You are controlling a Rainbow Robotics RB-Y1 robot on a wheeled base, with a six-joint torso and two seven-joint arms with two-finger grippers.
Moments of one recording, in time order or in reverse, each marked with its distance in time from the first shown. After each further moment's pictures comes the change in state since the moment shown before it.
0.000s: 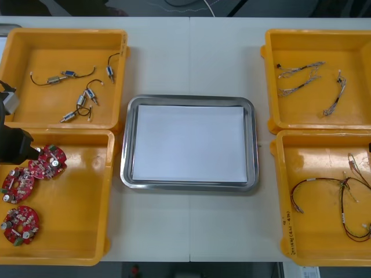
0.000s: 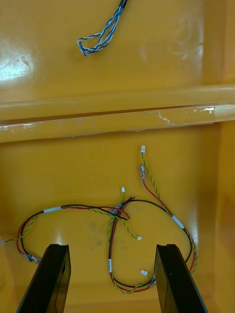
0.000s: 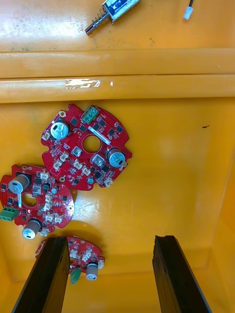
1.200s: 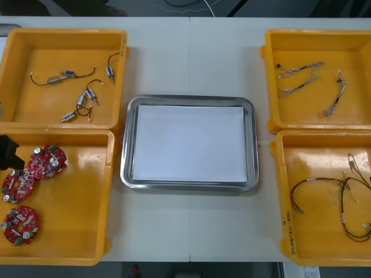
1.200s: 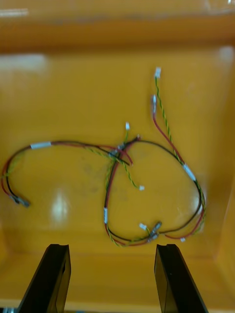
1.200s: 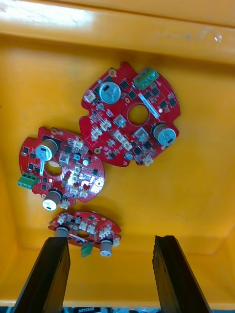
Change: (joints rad) right arm 0.176 -0.064 0.000 0.000 -0.155 -0.002 0.057; left arm -0.008 0.000 0.031 0.167 0.017 0.067 0.000
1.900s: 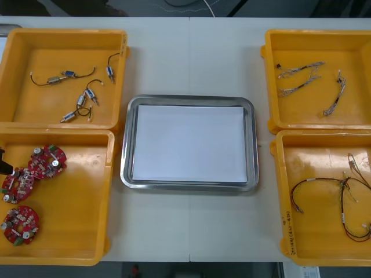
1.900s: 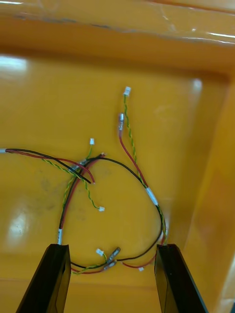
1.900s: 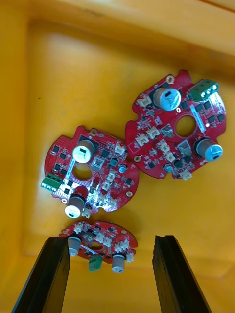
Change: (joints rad) right arm 0.180 -0.142 0.085 0.004 -0.001 -0.367 0.082; left arm 0.131 0.000 0.082 0.042 -0.001 -0.131 0.000
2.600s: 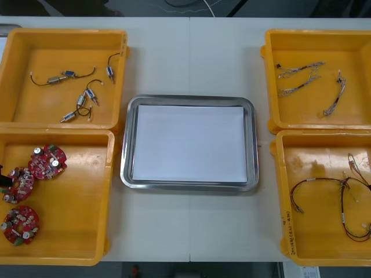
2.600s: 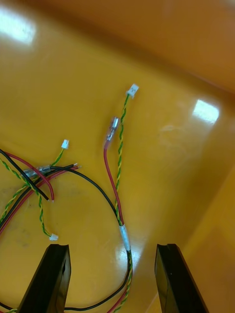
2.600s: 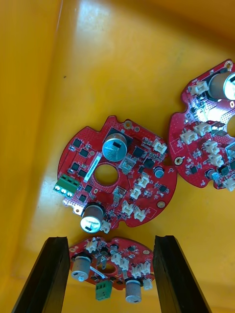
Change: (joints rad) right arm 0.001 -0.031 0.120 0.247 -0.017 -0.277 0.413; left arm 0.184 0.000 0.007 0.000 0.008 -0.241 0.000
